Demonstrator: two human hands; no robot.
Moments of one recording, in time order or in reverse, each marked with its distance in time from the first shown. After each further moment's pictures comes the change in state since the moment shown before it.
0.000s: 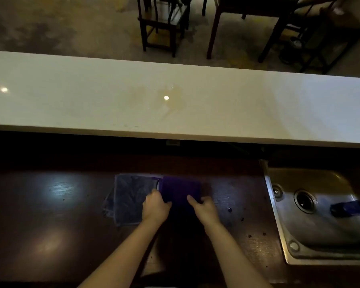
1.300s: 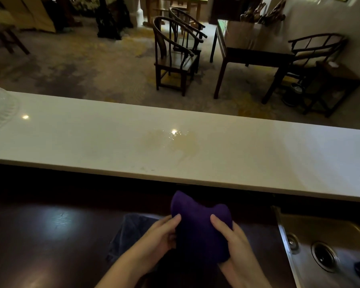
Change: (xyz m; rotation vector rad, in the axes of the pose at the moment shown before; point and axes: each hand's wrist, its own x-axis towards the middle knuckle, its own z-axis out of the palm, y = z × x) left_hand -0.023 0.023 -0.098 -1.176 -0.607 0.069; right_hand -0.110 -0.129 -0.052 0.824 -0.415 -0.161
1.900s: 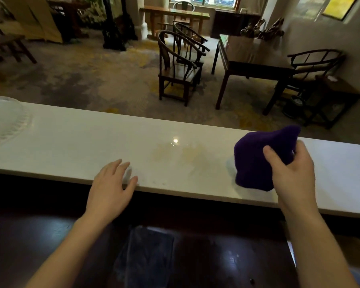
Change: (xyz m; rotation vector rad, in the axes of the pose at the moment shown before) left_hand -0.011 0.140 -0.093 1.466 0.834 0.619; right_hand 0.028 -0.163 0.065 -0.730 0.346 -0.765
